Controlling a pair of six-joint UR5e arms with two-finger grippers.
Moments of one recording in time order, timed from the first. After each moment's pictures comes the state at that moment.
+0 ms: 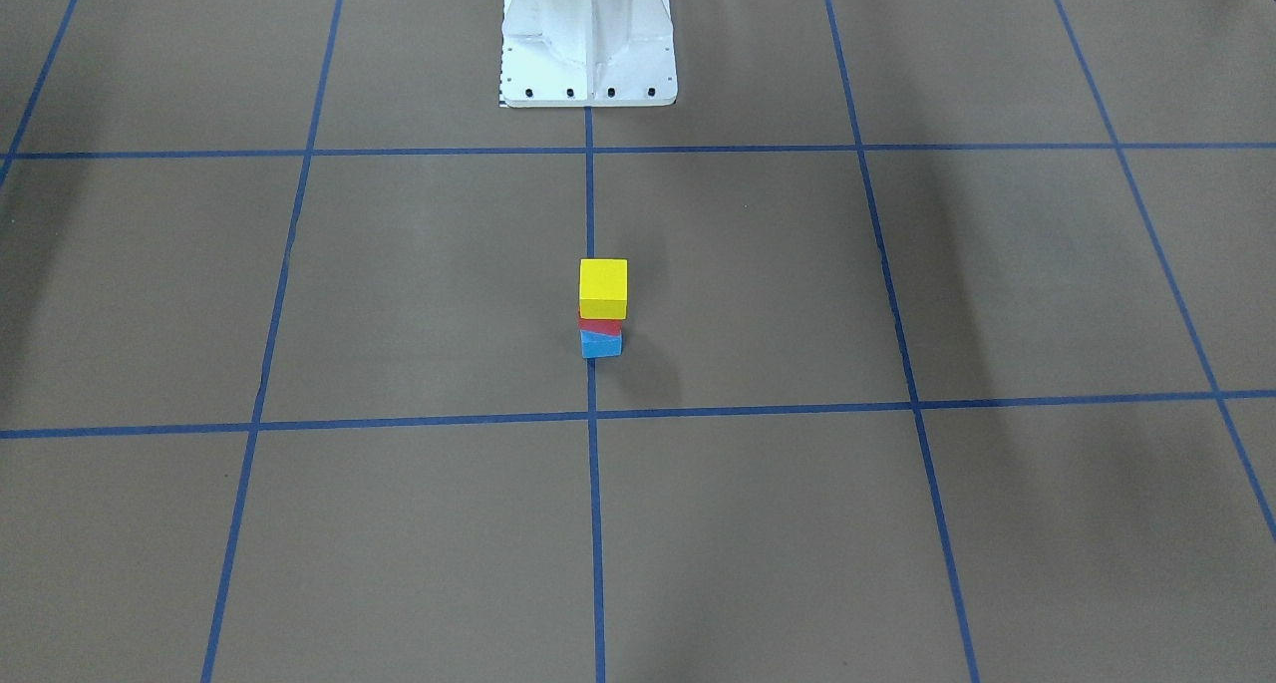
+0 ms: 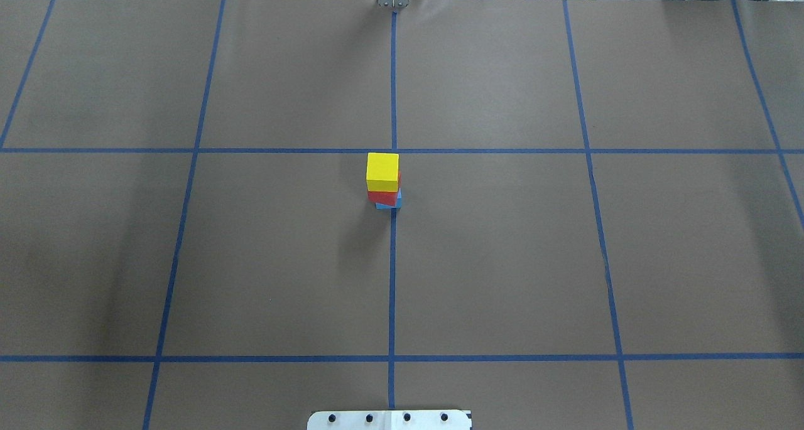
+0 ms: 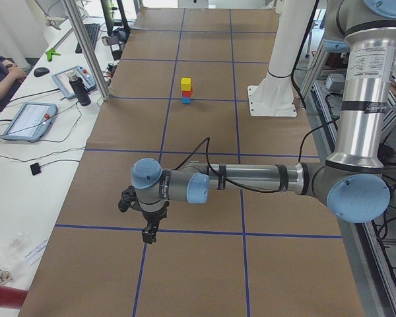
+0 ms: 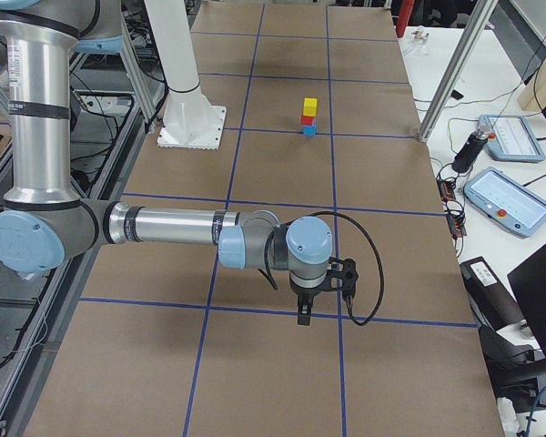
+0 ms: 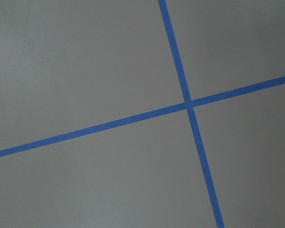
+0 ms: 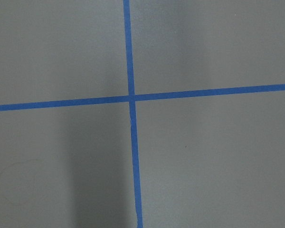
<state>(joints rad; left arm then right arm) -1.52 -1.62 -1.50 -1.67 -2.24 0.17 1.63 -1.63 1.64 -1.54 2.38 0.06</state>
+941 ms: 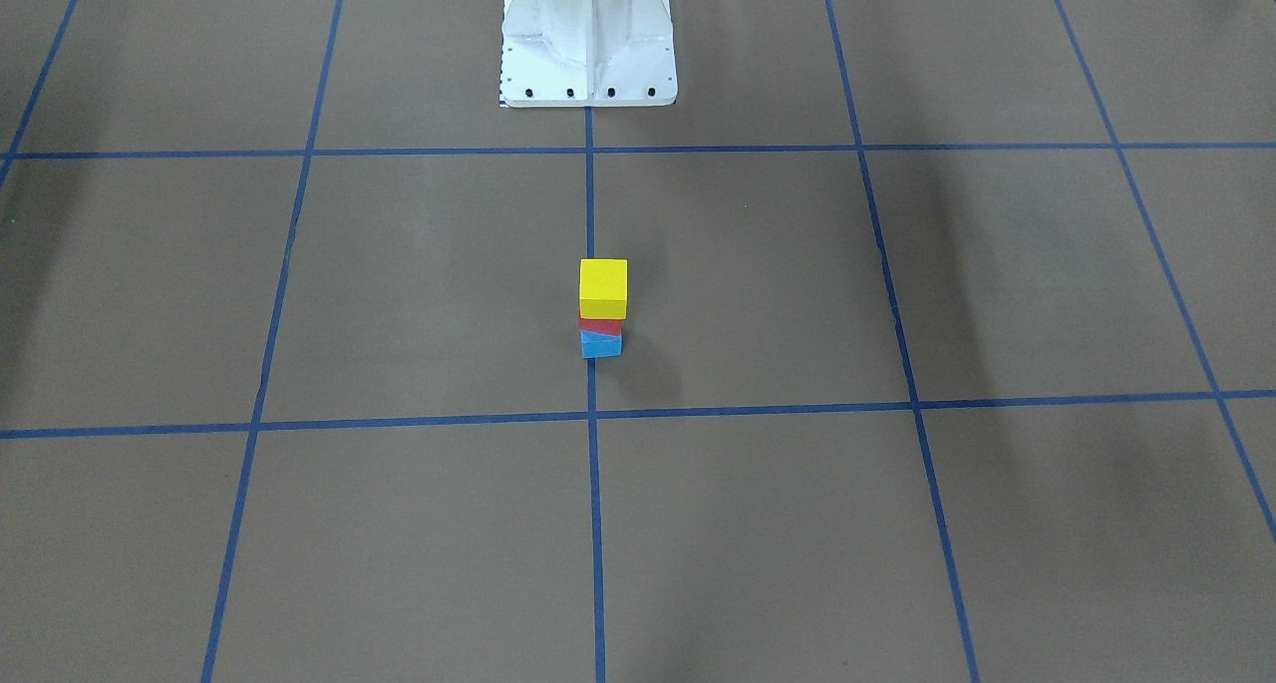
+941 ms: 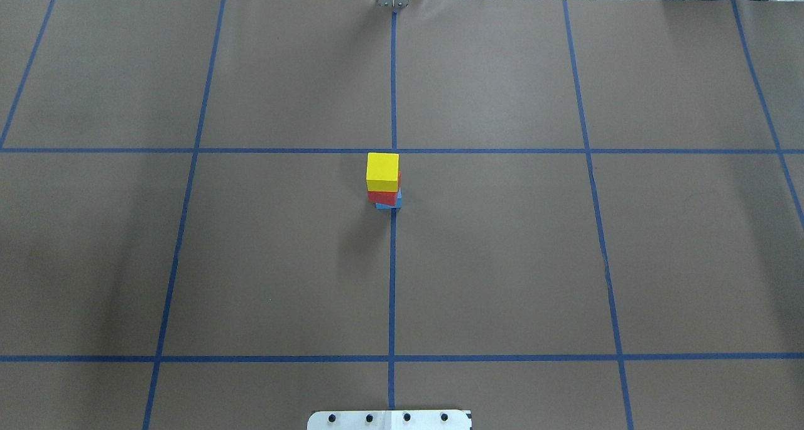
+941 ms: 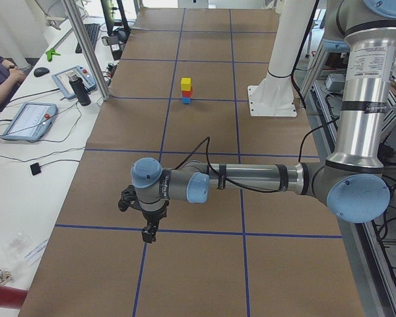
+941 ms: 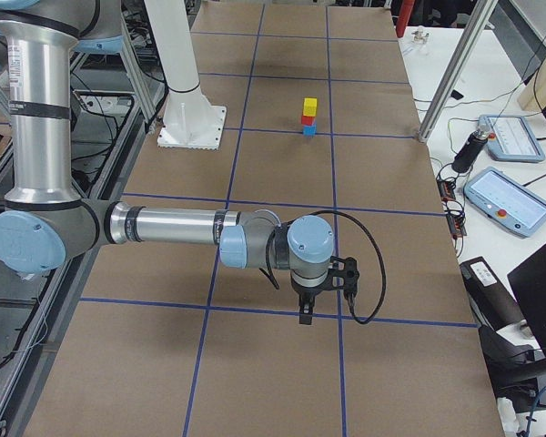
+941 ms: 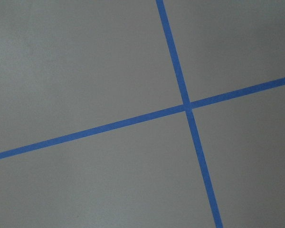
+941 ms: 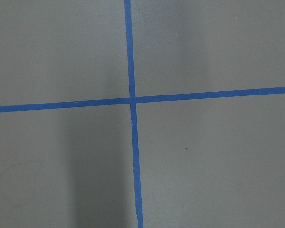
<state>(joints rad) -1.52 -1.62 -1.51 -1.67 -2.24 0.16 1.63 -1.62 1.64 -1.54 2.38 0.05</state>
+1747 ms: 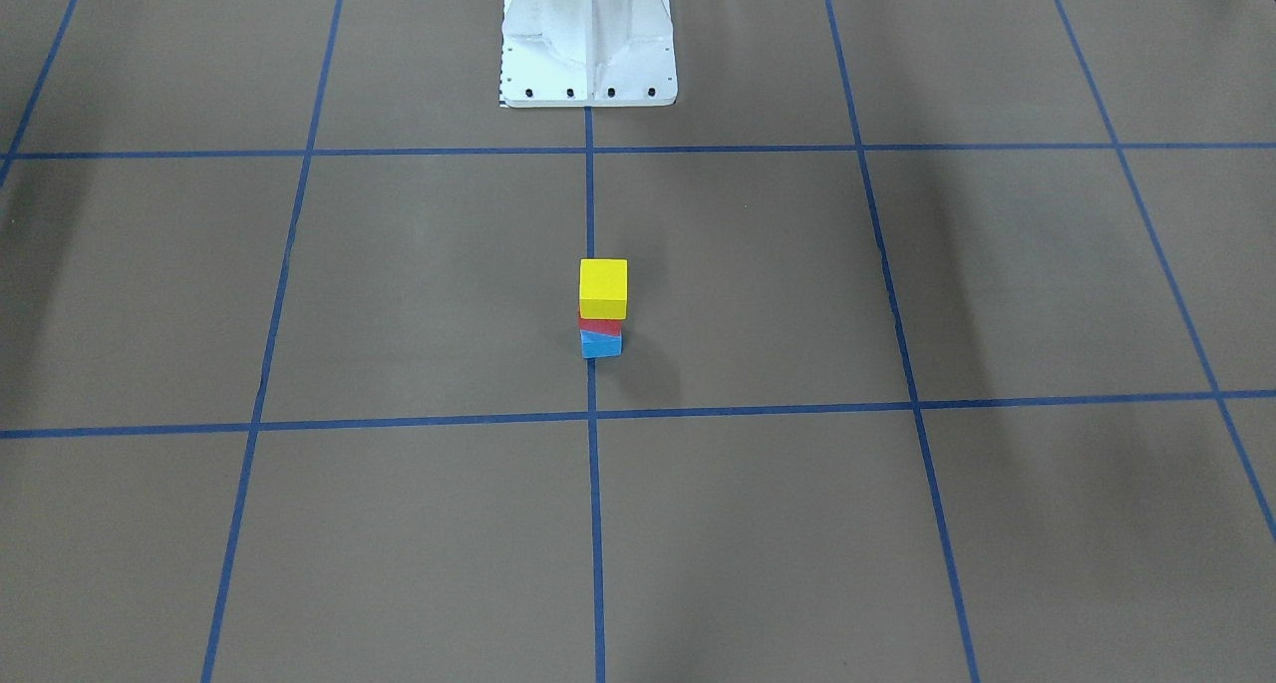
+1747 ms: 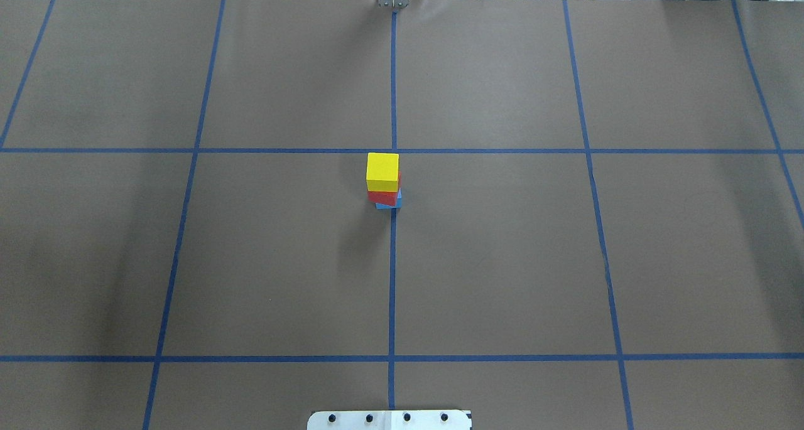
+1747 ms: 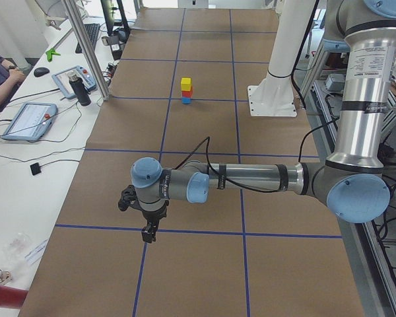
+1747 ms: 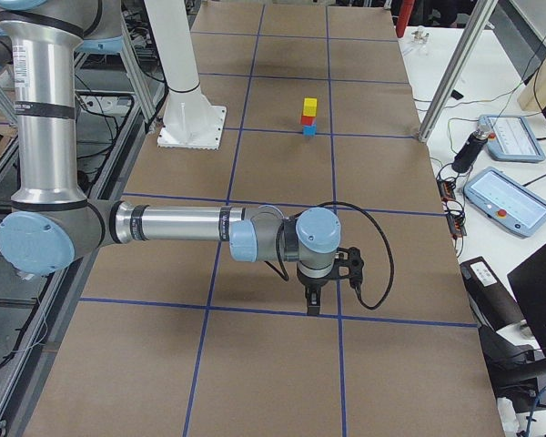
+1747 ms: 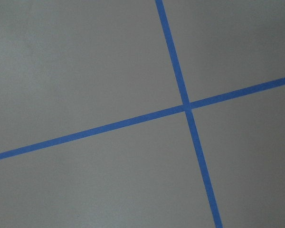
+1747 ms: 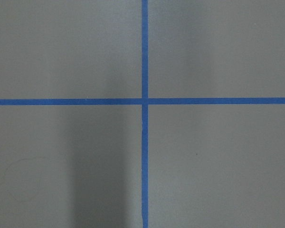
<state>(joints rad) -1.52 -1.63 -1.51 -1.67 -2.24 0.16 1.58 -1.60 1.64 -1.53 2.37 0.03</state>
